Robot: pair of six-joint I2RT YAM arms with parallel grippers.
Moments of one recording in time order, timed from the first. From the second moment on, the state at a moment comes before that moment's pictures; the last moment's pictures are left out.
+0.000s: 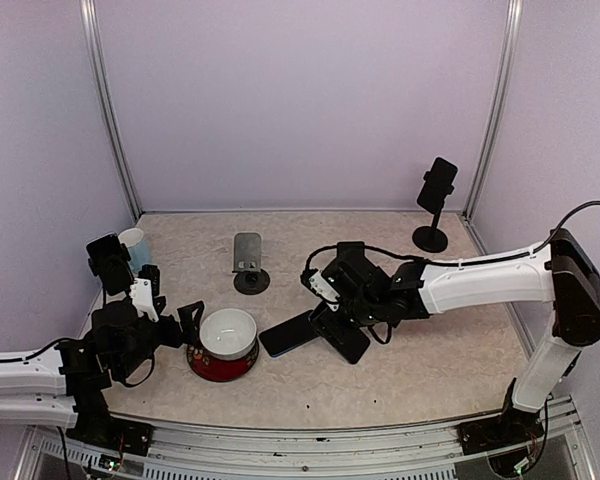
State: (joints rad) left arm -0.89 0.73 0.20 0.23 -0.55 -0.34; right arm 1.03 1.72 1.12 -0.33 0.22 0.08
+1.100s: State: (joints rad) left arm -0.88 0.76 0.20 0.24 -0.55 -0.34; right arm 0.95 1.48 1.00 0.11 0.70 0.15
